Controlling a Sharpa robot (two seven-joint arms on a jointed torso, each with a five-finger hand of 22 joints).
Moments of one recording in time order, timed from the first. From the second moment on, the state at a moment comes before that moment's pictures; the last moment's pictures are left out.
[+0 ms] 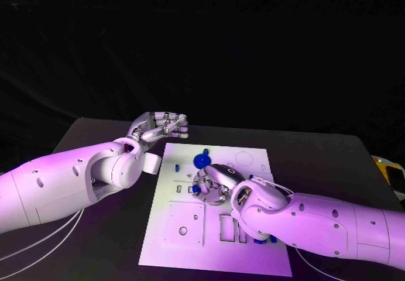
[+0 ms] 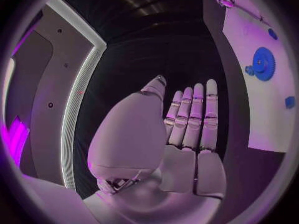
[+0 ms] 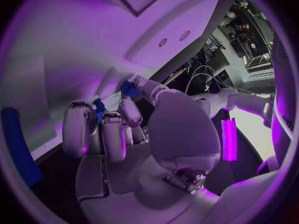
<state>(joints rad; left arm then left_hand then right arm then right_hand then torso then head) 1.19 -0.87 -0.02 1.53 -0.08 -0.34 0.40 1.54 -0.12 0.15 0.28 0.19 0.89 0.23 0.19 0.14 1.05 0.18 0.07 0.07 0.96 0.14 0.29 0.26 0.17 0.88 0.23 0.43 0.15 1.09 -0.54 -0.16 1.55 -1.43 -0.49 -0.26 1.22 -0.17 0.53 0.04 0.08 0.91 0.14 0.32 0.40 1.28 0.06 1.25 1.12 1.46 -0.02 1.53 1.31 0.07 1.41 0.09 1.34 1.31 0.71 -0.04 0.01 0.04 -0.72</state>
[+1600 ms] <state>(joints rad) 1.19 -0.88 -0.02 1.53 -0.08 -0.34 0.40 1.54 -0.12 0.15 0.28 0.19 0.89 0.23 0.19 0.14 1.05 0.18 0.07 0.07 0.96 0.14 0.29 0.27 0.17 0.88 0.24 0.43 0.15 1.08 -0.56 -0.16 1.57 -1.35 -0.58 -0.19 1.24 -0.16 0.58 0.02 0.08 0.91 0.13 0.33 0.39 1.10 0.06 0.80 0.67 1.47 -0.02 1.50 1.31 0.07 1.41 0.09 1.32 1.31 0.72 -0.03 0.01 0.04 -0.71</state>
